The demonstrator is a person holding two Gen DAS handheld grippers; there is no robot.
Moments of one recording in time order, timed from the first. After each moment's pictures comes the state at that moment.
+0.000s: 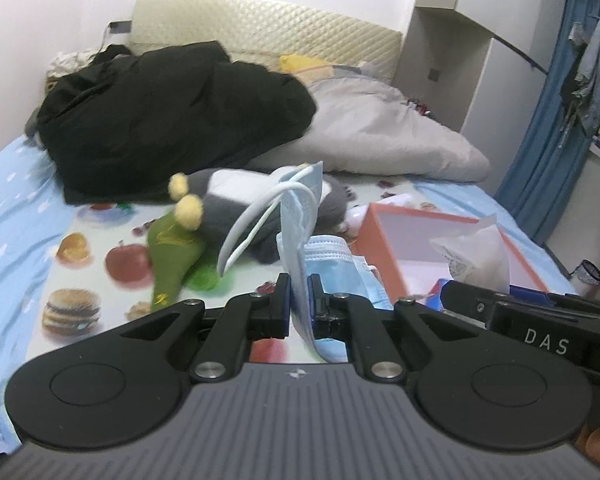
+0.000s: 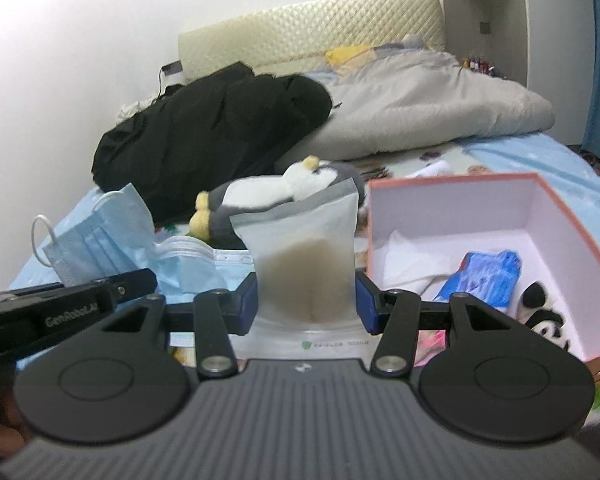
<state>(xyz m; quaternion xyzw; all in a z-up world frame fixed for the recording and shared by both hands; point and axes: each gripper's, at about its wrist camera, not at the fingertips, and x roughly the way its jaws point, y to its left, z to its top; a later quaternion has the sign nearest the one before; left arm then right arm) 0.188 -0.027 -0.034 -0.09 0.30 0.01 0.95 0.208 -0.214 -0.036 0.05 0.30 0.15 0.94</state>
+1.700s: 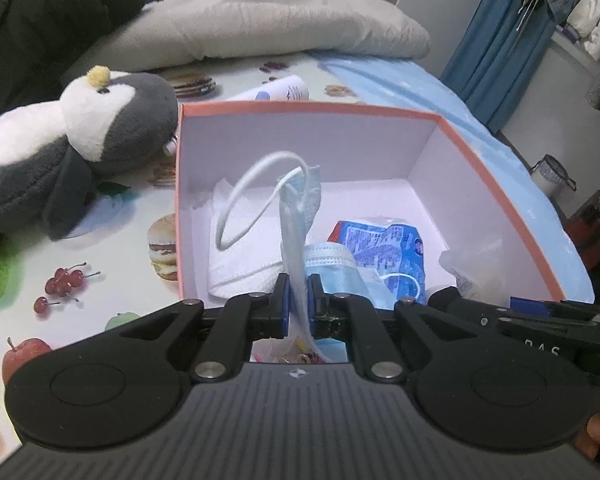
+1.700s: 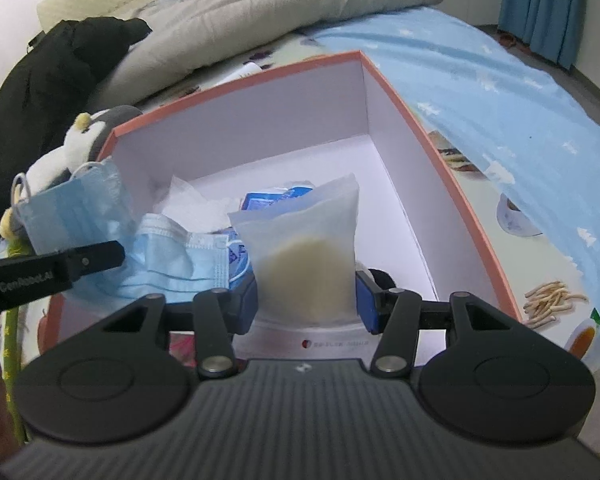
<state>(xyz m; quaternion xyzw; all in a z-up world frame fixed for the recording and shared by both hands) 0.400 -0.201 -0.144 -0.05 0.46 -0.10 0.88 0.346 -0.395 -0.149 0.10 0.47 0.03 0.88</state>
